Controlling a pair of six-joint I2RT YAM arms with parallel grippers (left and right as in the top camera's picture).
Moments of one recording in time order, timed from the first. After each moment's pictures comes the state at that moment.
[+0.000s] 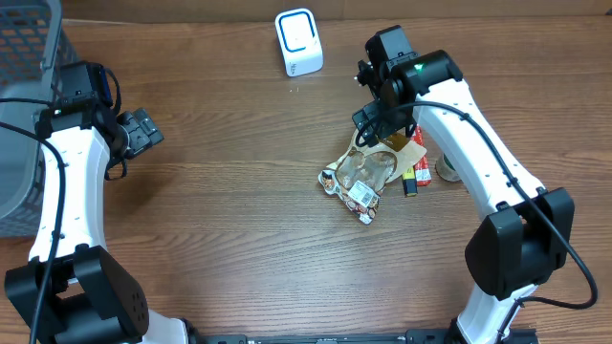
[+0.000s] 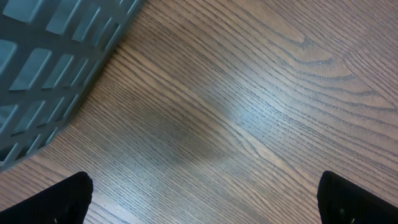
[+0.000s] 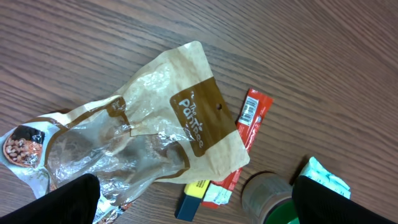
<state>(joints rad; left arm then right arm) 0.25 1.69 1.41 -0.96 -0.13 -0.39 0.35 1.94 1.78 -1.16 0.16 -0.15</state>
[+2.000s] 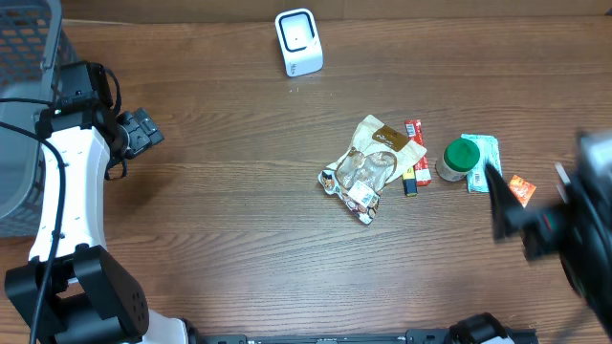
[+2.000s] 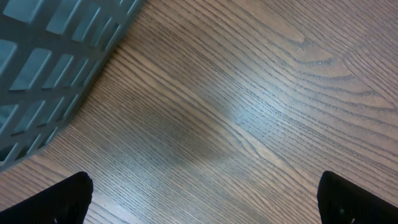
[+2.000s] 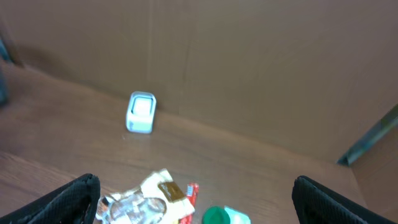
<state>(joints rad) 0.25 1.69 1.41 -0.96 -0.12 -0.39 0.34 0.80 1.66 -1.13 0.14 -0.14</state>
